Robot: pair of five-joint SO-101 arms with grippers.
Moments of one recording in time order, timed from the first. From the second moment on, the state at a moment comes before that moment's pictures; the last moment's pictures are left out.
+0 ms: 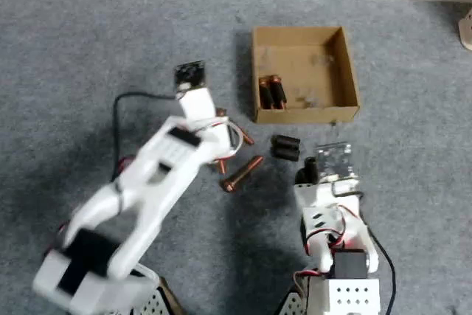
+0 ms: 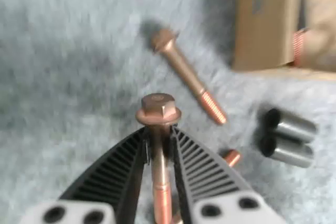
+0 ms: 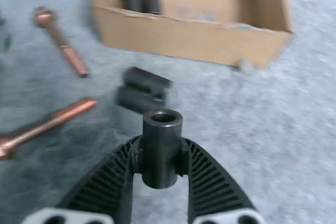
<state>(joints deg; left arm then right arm) 19.0 -11.2 44.2 28.8 37.0 -4.7 -98.3 91.2 49.3 12.4</state>
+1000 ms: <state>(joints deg) 19.4 -72.7 90.7 -20.9 32.0 -24.3 -98.1 96.0 24.1 12.2</state>
